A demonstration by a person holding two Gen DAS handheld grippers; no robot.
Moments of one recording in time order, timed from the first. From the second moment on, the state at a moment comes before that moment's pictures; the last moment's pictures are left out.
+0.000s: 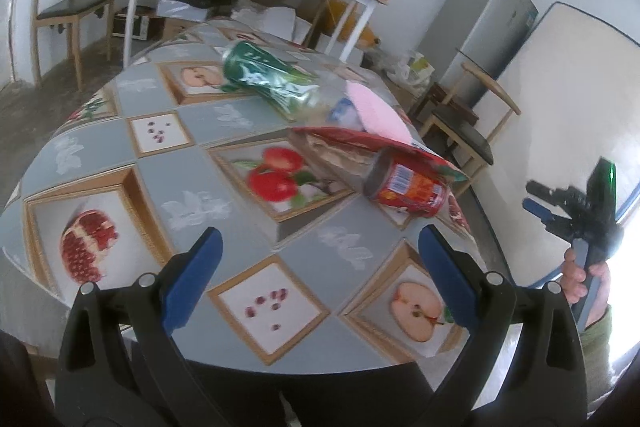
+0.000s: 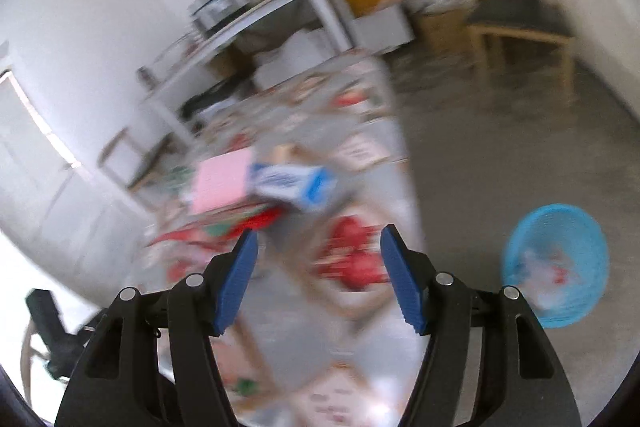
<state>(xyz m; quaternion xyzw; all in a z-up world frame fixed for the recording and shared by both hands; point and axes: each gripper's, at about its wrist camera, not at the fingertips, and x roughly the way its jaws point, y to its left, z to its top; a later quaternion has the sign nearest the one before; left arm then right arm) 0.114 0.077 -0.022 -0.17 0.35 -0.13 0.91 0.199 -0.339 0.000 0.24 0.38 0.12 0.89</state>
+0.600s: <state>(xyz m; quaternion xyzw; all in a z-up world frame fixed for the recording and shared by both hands) 0.154 0.111 -0.032 -0.25 0.34 -0.16 0.89 0.246 -0.254 0.024 0.19 0.41 0.17 0.87</state>
